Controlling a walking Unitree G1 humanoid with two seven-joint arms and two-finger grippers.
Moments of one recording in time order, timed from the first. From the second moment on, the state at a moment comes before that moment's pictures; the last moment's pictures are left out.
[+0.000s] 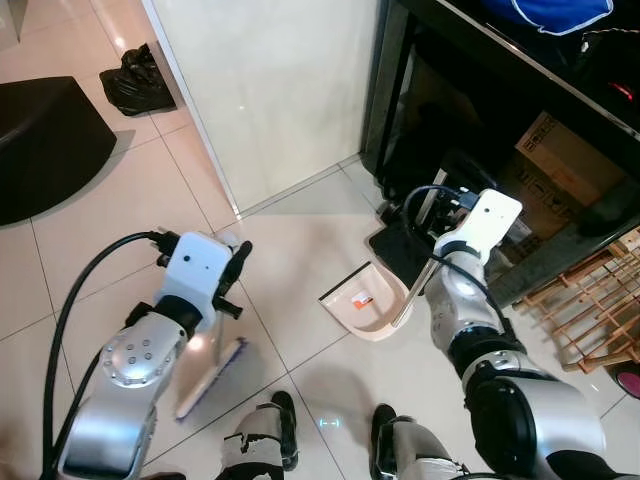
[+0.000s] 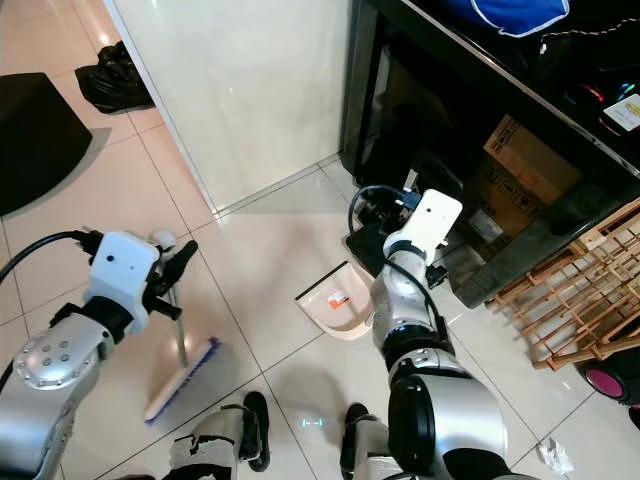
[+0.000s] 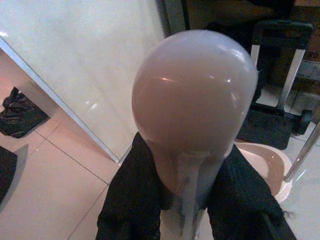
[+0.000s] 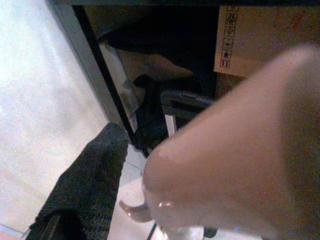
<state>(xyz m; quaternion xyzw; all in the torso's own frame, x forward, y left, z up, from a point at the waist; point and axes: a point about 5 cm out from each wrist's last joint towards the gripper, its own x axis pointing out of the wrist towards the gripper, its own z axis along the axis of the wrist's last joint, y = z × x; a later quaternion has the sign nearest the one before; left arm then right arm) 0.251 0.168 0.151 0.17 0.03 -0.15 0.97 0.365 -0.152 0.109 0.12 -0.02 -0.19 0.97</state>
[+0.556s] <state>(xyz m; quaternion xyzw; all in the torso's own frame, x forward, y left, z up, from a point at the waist) 0.254 0.159 0.152 0.16 0.02 -0.16 0.97 0.364 -0.153 0.109 0.12 -0.02 -0.18 0.97</state>
